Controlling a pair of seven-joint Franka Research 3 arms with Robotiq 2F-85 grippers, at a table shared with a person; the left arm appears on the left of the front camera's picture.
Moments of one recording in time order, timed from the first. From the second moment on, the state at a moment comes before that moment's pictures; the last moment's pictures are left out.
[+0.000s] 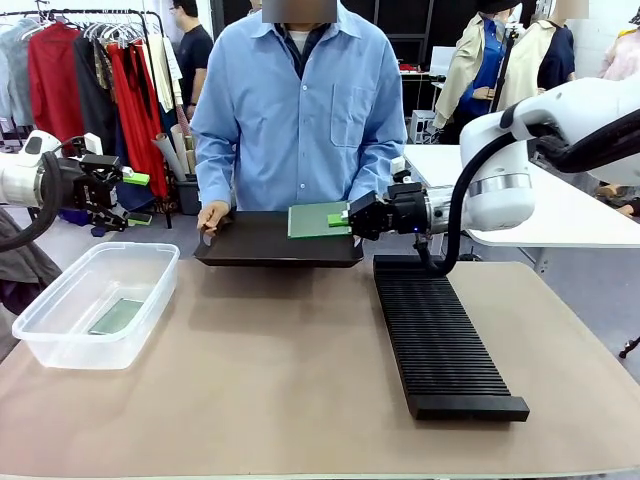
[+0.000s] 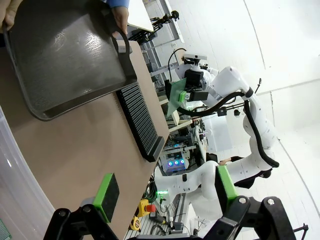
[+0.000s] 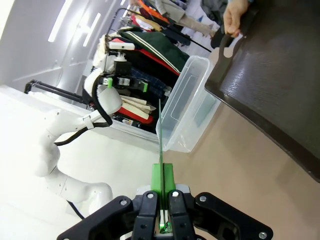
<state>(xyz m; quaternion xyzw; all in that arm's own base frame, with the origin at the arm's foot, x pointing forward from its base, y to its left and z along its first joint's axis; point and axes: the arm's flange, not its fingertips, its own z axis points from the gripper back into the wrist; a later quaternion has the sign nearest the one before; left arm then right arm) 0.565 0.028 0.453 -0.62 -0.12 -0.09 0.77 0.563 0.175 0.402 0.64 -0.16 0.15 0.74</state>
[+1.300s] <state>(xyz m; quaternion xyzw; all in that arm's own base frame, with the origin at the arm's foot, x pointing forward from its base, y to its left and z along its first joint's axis) 0.565 0.028 0.453 -0.62 -0.12 -0.09 0.77 0.551 0.020 0.341 0.58 -0.35 0.30 0.67</state>
